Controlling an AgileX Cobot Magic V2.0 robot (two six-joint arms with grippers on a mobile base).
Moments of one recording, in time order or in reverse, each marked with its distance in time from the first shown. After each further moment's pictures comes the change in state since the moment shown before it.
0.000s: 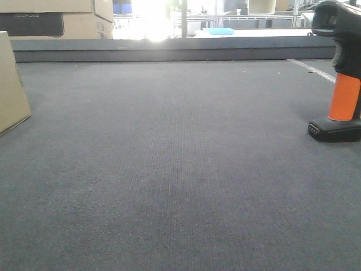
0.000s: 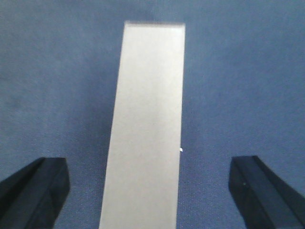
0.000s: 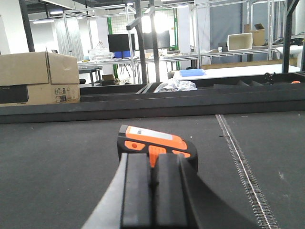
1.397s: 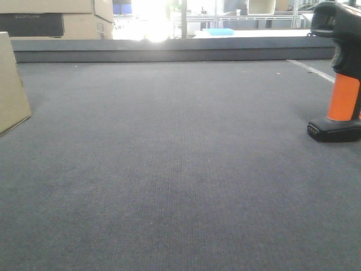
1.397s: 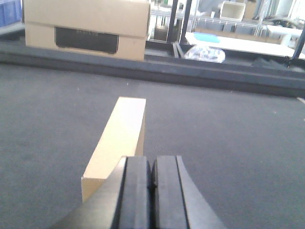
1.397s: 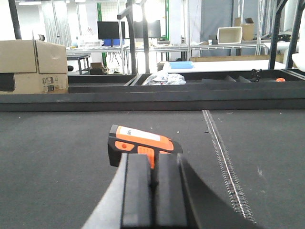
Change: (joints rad) left arm 0.000 -1.203 0.826 -0.130 -0.401 -0.036; right arm 0.000 -0.093 -0.097 -0.046 0.235 0.000
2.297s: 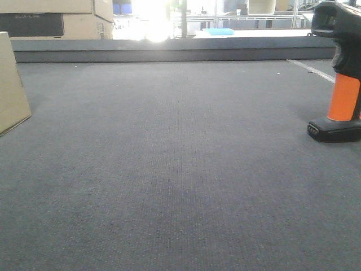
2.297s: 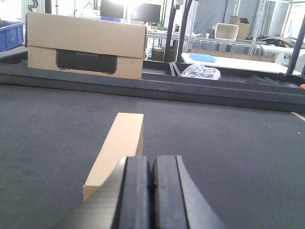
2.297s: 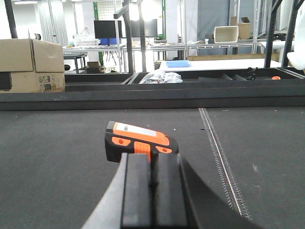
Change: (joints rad) left arm 0.000 -0.088 0.000 0.004 0.019 0.000; right arm 0.000 -0.048 0.000 0.000 0.061 0.000
